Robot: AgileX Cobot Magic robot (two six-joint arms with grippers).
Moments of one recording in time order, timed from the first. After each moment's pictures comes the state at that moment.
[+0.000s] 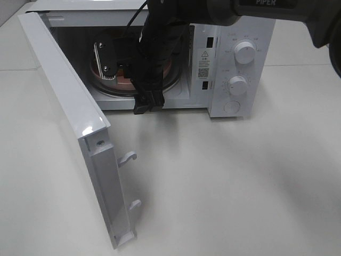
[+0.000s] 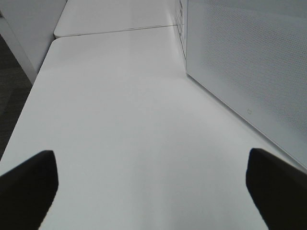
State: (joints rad) left arm 0.02 0.00 -0.50 -0.06 1.04 0.14; right arm 0.63 2.29 -1.93 0.09 0.76 -1.25
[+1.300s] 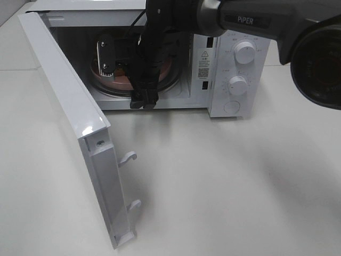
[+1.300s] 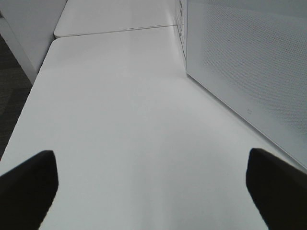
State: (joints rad) left arm 0.02 0.00 -0.50 -0.06 1.04 0.14; right arm 0.61 2.41 -2.09 0.09 0.75 -1.20
